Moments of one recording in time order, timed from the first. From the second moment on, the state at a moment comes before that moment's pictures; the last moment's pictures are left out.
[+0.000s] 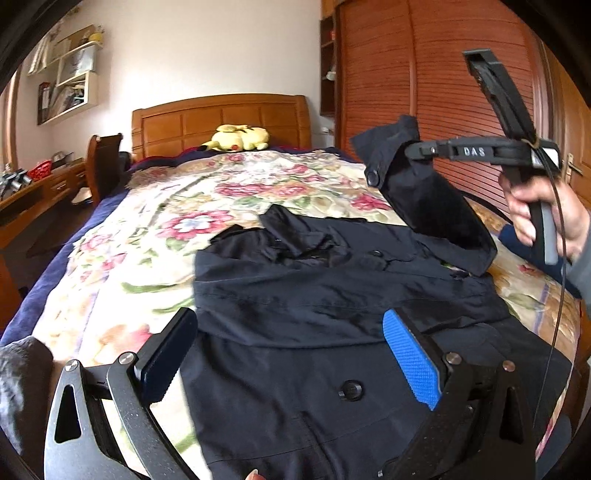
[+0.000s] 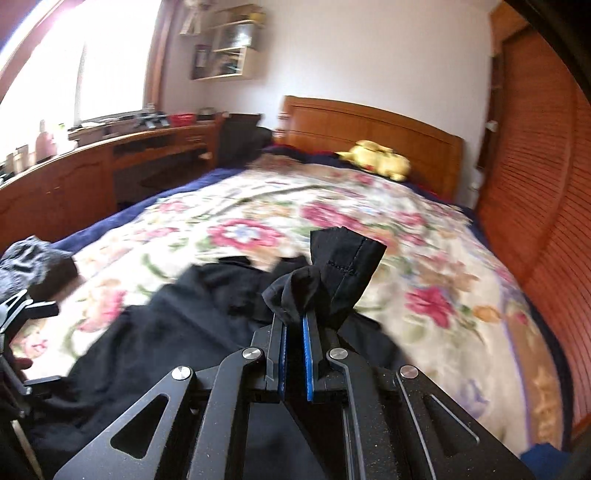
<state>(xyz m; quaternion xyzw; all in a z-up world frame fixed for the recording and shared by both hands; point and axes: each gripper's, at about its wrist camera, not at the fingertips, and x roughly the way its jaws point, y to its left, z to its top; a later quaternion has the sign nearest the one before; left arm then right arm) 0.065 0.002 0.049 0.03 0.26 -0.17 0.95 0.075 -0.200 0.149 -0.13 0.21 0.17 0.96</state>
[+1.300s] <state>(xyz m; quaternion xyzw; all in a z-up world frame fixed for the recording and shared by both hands) 0.075 0.068 0.054 0.00 0.25 -0.10 0.96 0.013 -0.158 0.025 -0.13 0.30 0.26 0.91</state>
